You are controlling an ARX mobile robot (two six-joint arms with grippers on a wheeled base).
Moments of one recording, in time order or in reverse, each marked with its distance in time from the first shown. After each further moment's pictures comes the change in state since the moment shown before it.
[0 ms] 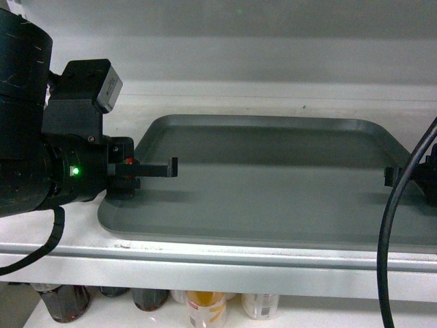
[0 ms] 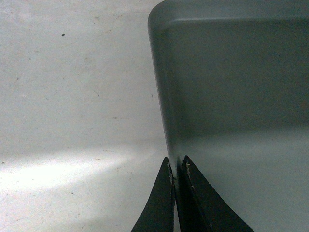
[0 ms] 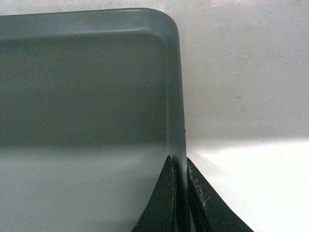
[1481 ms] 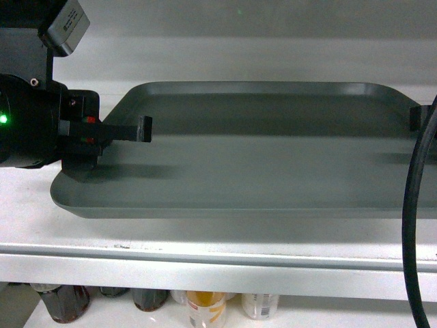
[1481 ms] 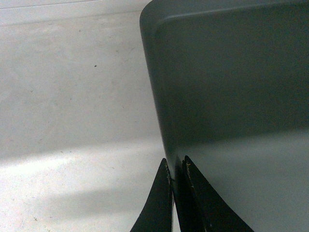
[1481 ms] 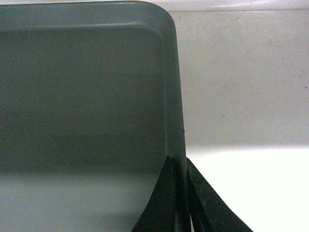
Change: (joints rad) left arm -0.028 -0.273 -0.005 -0.258 -0.039 0.068; right arm 0.054 -0.242 0.107 -0.384 0.057 -0.010
